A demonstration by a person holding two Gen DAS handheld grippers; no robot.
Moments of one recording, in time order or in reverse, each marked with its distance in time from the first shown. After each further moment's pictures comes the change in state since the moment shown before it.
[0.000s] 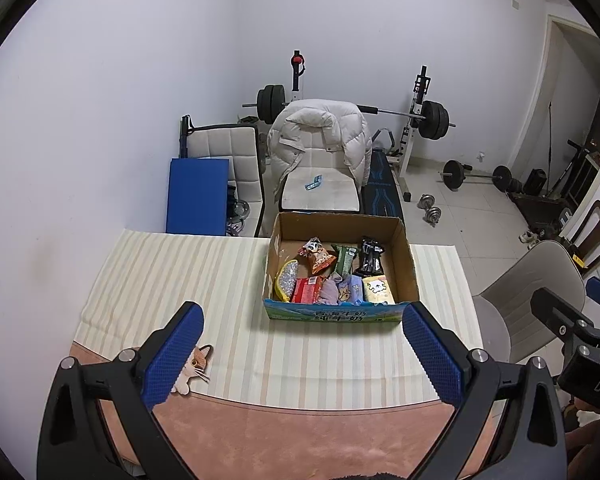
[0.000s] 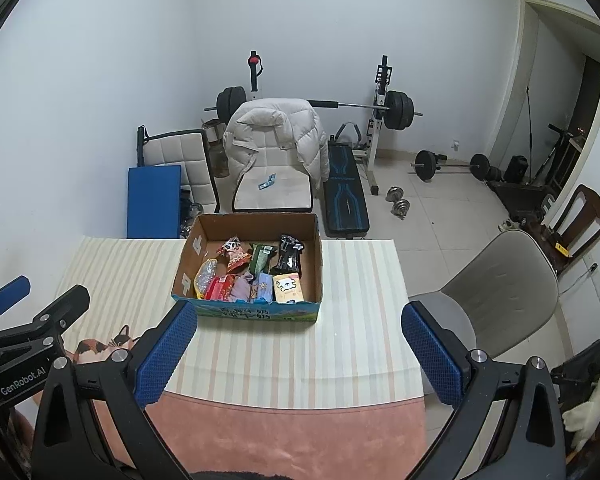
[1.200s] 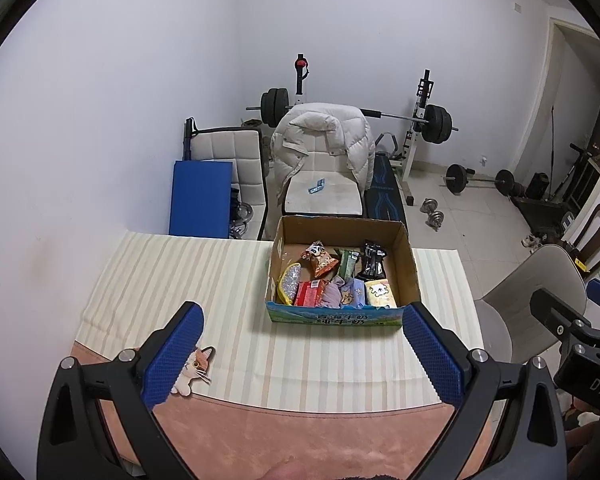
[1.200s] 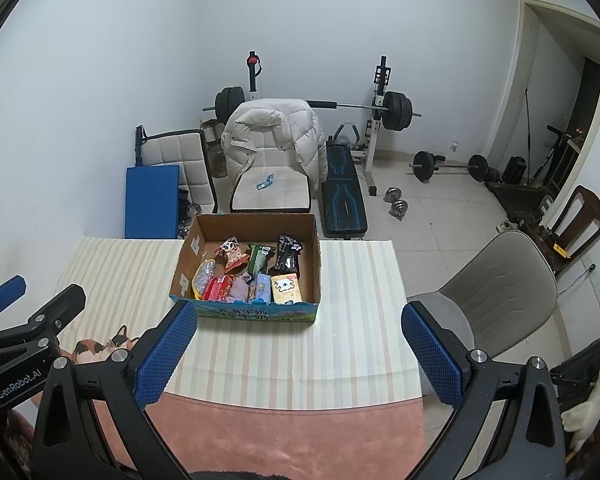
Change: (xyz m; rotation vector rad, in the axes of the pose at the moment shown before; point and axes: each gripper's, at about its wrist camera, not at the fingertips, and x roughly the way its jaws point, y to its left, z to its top) left arm -0.001 0.000 0.001 -0.010 -0.016 0.011; right arm 0.000 0.004 0.005 -0.010 -0.004 -0.009
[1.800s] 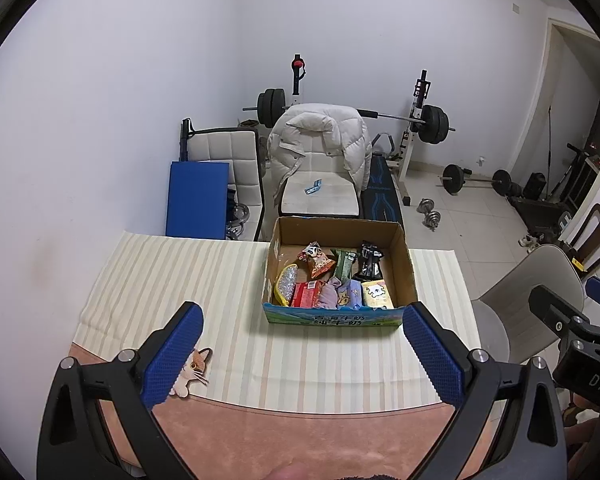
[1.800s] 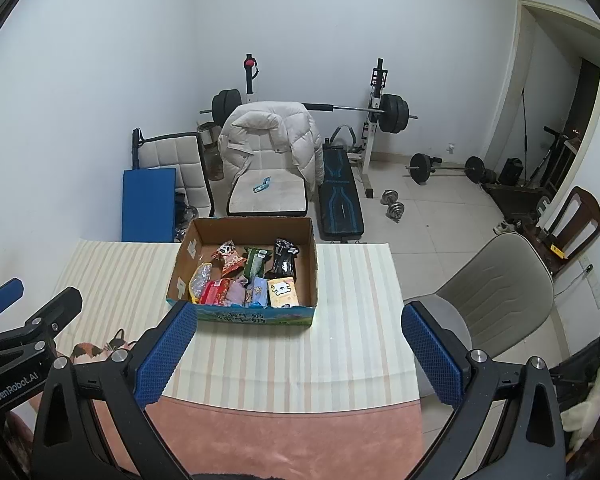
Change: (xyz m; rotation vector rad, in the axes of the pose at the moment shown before) left arm 0.001 0.001 0.001 0.004 0.000 -0.011; right arm -0.003 -0.002 0.007 0.000 -0.005 -0.011
